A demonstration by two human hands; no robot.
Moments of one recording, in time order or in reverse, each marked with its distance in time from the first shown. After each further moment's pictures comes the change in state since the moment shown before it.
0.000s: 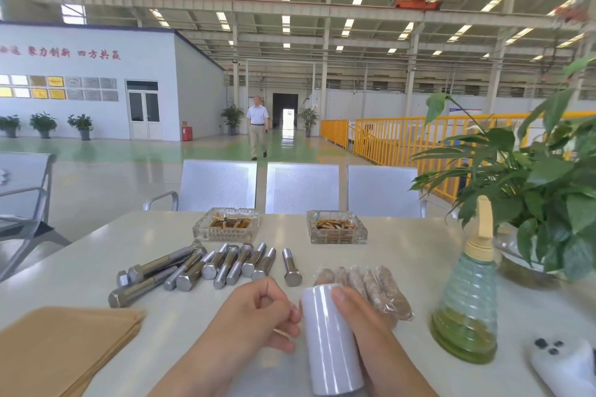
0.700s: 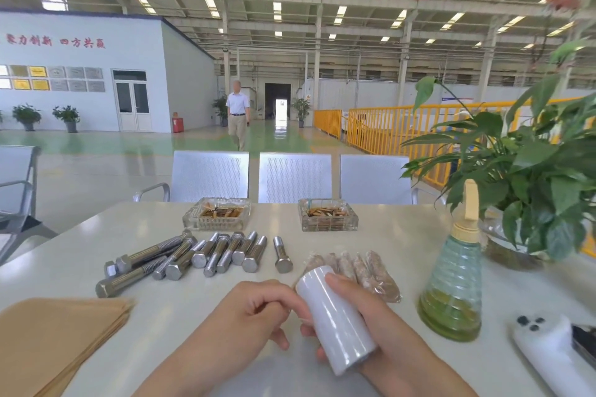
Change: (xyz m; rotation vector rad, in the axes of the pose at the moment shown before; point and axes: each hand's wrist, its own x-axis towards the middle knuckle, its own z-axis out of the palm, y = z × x) left_hand -0.011 0.002 0.007 0.279 -0.231 0.262; right_hand -0.019 -0.025 -0.013 0.275 -0.144 0.231
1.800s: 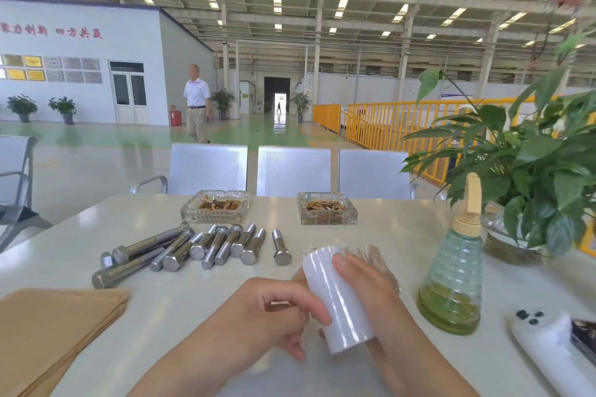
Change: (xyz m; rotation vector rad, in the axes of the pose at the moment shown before) left_hand -0.004 0.005 0.006 -0.174 -0.150 -0.086; right_hand 0.007 0.001 -0.003 -0.157 0.145 -0.262
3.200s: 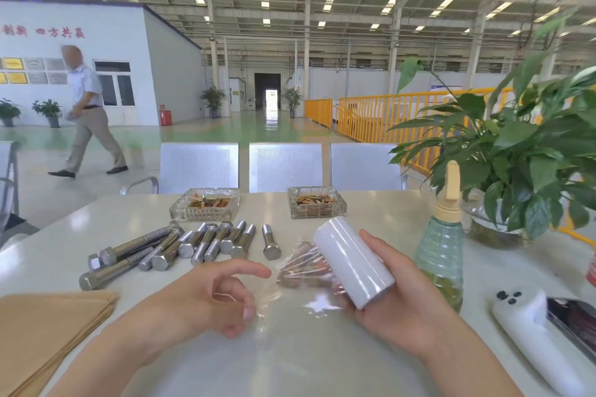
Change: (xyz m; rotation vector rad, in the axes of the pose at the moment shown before) left_hand -0.013 0.004 -0.052 0.091 0.035 -0.240; right_hand 0.011 -0.013 -0.043 0.534 -0.114 0.312
